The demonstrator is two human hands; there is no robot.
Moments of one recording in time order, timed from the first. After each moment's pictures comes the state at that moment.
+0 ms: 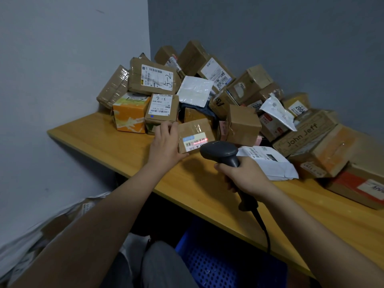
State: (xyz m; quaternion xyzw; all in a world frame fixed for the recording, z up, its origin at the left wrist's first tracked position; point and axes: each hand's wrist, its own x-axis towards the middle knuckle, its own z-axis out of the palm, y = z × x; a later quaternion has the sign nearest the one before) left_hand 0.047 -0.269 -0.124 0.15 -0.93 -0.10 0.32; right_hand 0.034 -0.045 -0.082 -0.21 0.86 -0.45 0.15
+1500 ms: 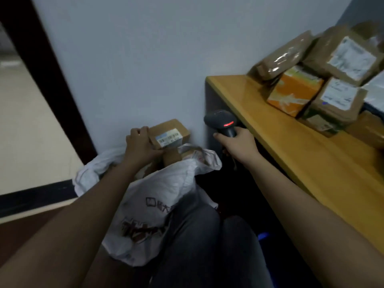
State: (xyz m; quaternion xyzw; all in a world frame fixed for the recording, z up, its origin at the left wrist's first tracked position) left_hand 0.389 -0.480 -0.261 0.56 -0.76 -0.25 0.21; right_hand 0.166 -0.357 -0.174 -0.42 0.79 -0.40 0.21
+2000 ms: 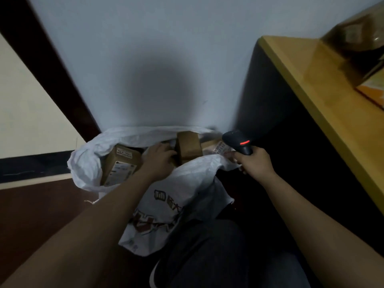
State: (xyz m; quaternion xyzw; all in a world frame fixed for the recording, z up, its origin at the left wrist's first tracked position) left_hand 0.375 -0.537 -0.423 0.49 -0.83 -0.27 0.03; right_hand 0.118 -0.444 -0.337 -0.38 0.84 -0.26 0.28
